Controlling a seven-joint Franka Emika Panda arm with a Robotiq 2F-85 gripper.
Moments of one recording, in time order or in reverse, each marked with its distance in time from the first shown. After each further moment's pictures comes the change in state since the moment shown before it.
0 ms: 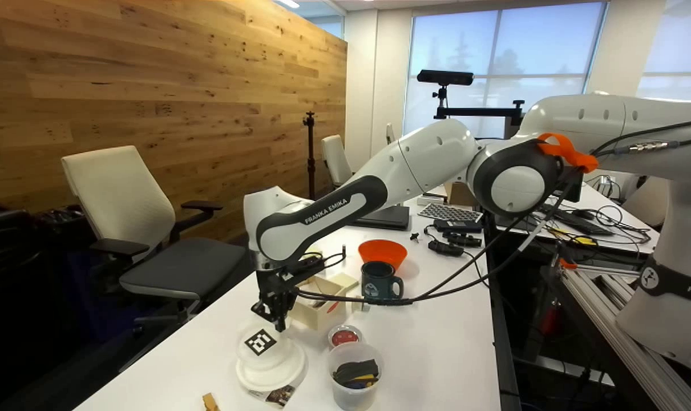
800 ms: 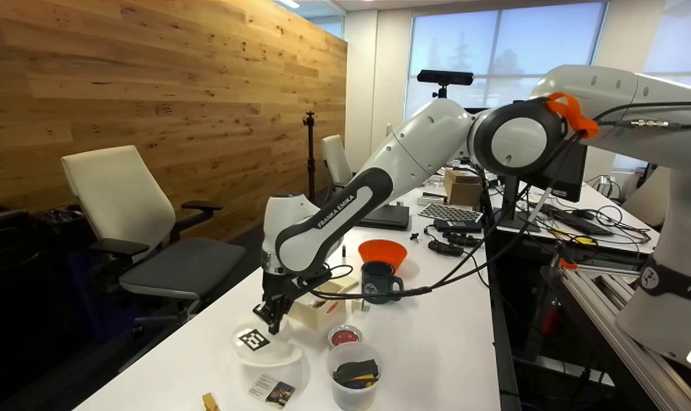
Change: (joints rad) arm -0.047 -0.176 0.075 -0.423 -0.001 0.444 -0.185
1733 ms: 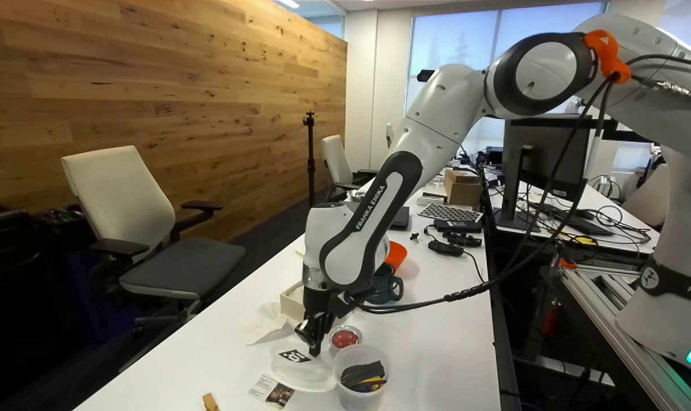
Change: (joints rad) arm -0.012 -0.276 0.038 -0.614 0.102 0.280 -0.052
